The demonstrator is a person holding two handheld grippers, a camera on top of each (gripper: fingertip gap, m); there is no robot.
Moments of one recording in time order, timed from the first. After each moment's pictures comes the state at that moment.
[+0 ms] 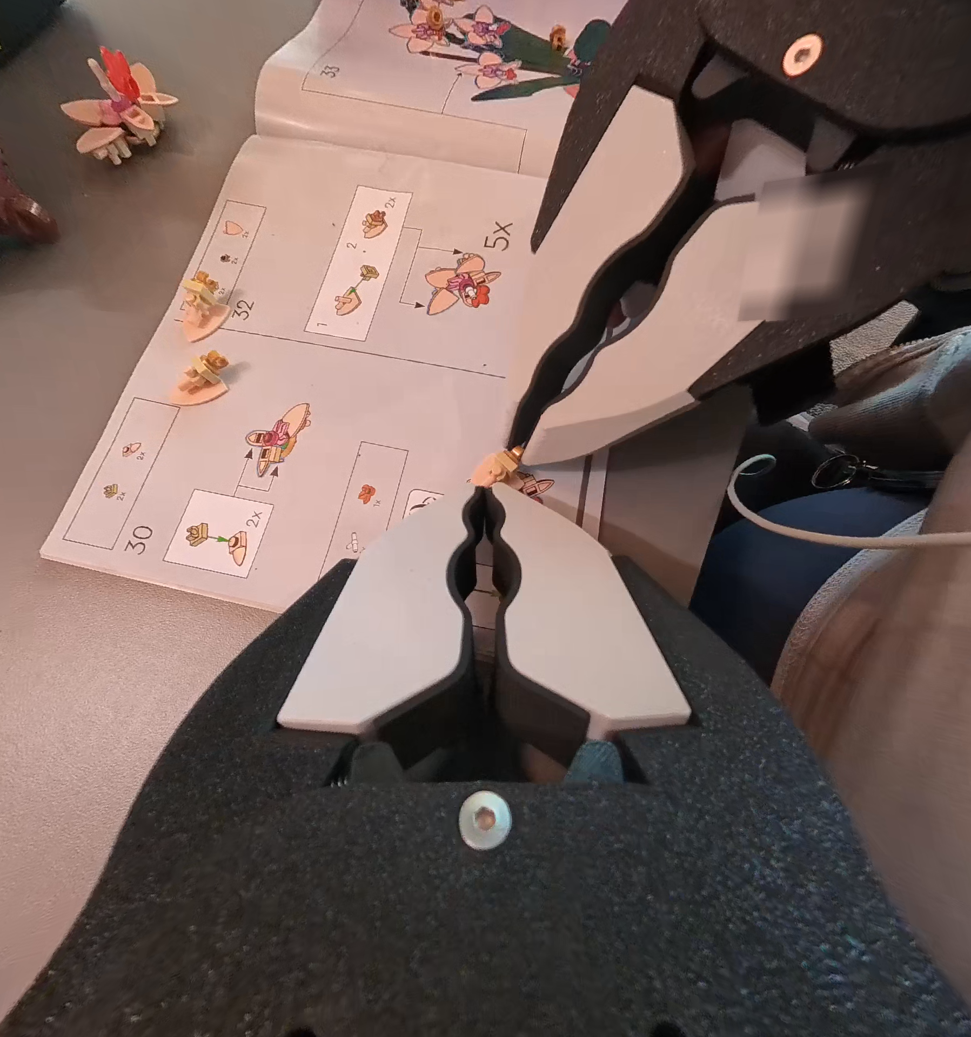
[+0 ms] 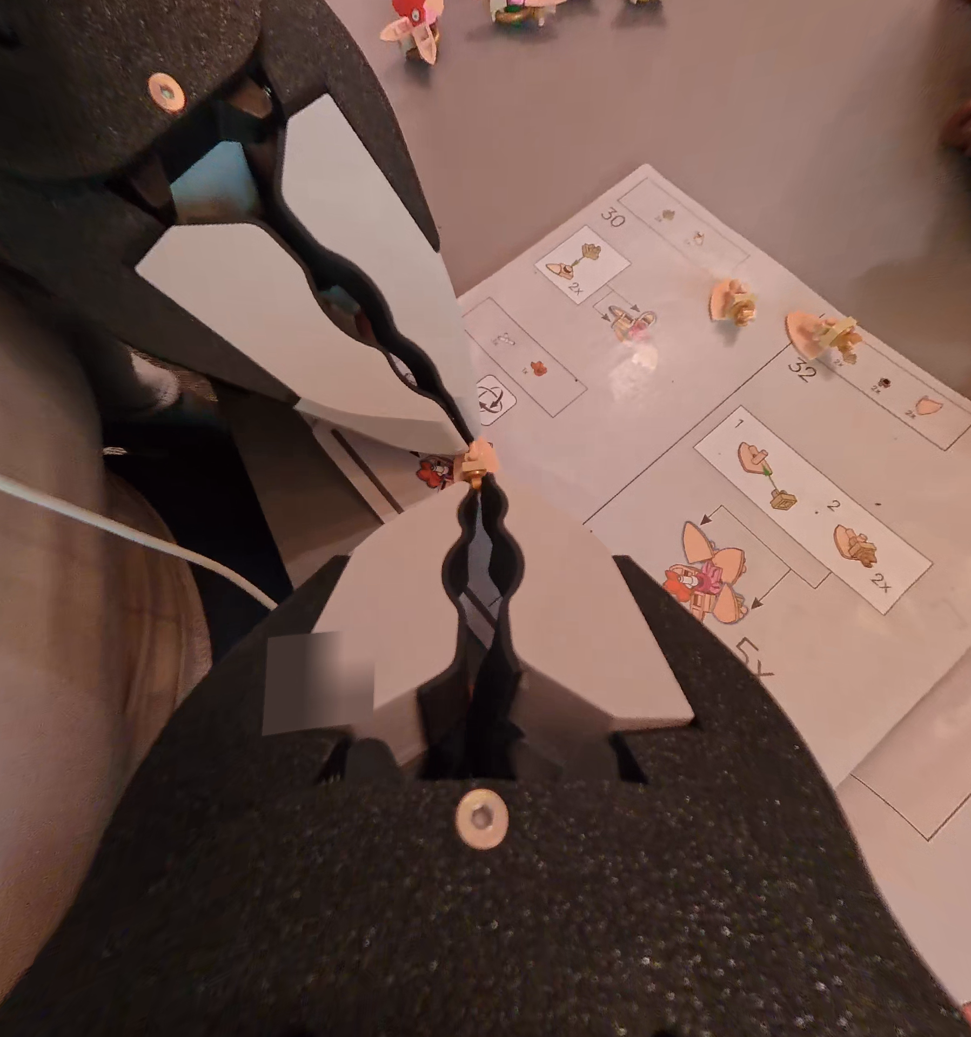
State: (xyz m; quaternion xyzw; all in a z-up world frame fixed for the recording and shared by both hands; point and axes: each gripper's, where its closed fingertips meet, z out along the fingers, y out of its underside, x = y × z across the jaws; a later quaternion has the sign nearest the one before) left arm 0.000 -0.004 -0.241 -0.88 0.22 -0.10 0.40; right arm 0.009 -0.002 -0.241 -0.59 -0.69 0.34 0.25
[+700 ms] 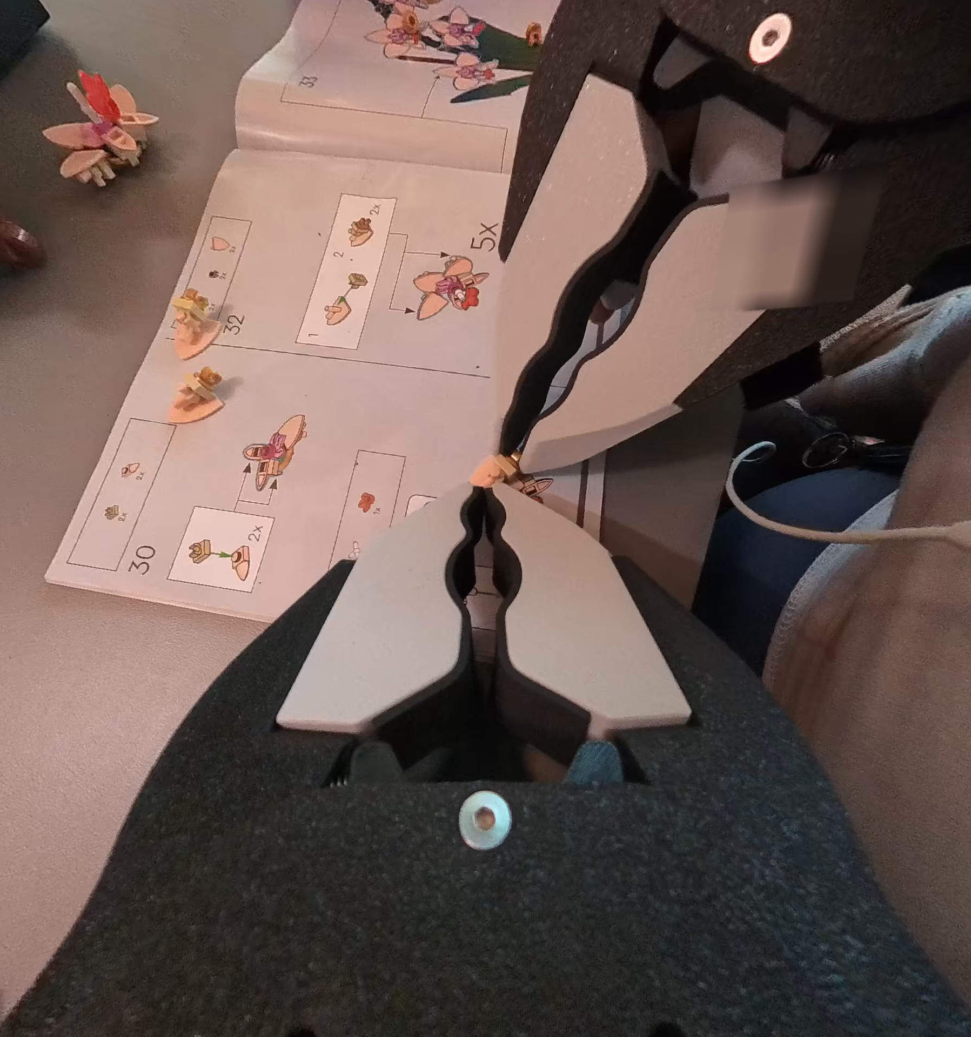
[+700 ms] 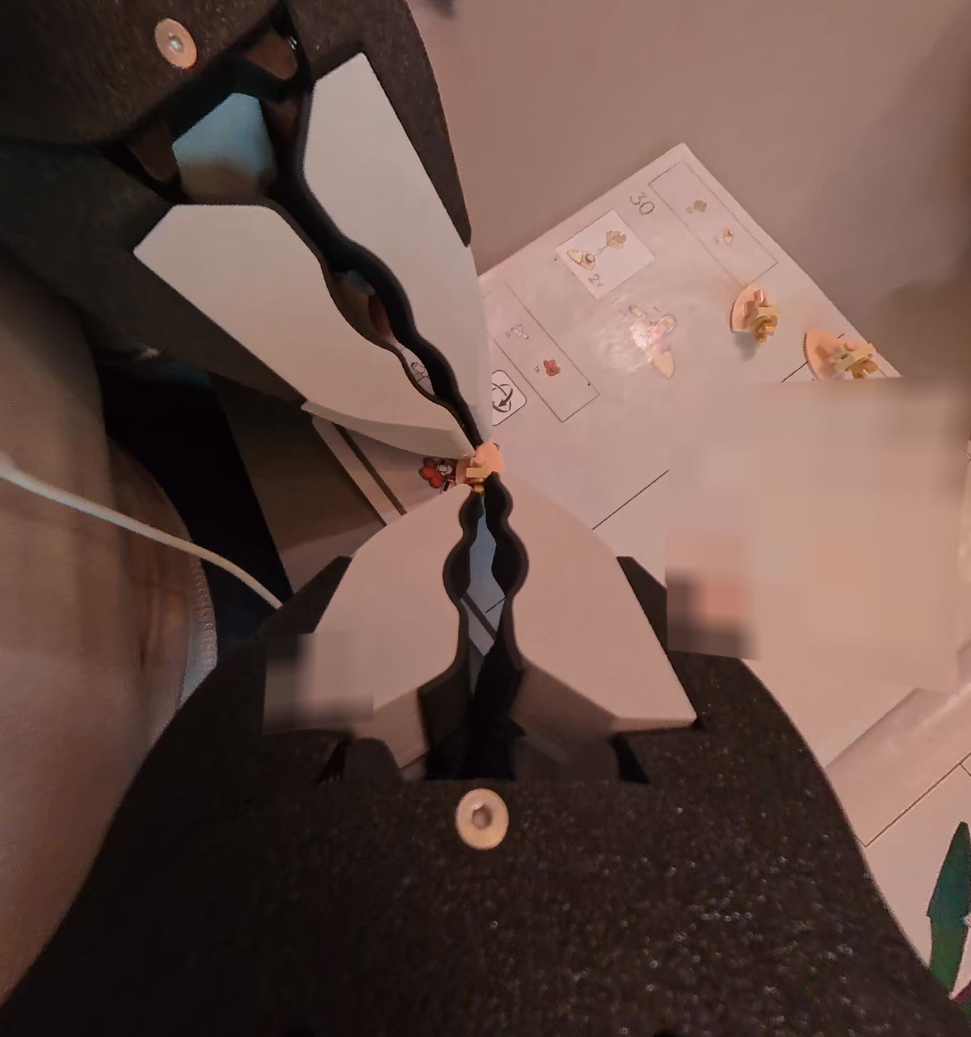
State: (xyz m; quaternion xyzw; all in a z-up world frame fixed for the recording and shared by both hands) left arm 0.001 -0.004 -0.241 -0.88 0.24 -0.10 0.40; right arm 0.008 -0.003 -0.243 -0.58 -0.73 0.29 0.23
